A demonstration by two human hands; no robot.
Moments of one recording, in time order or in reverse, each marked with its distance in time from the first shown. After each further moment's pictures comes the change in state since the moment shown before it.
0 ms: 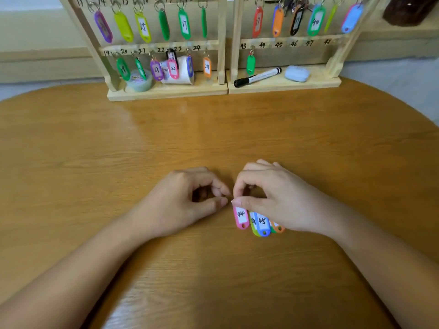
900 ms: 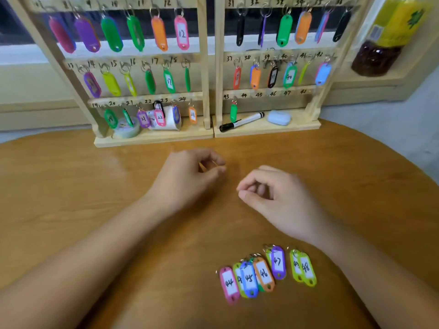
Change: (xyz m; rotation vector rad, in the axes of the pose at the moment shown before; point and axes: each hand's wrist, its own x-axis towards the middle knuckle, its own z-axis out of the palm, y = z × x) left_hand 0.124 0.003 -0.029 0.172 0.320 -0.113; right_hand 0.028 0.034 -0.044 0.149 0.378 0.111
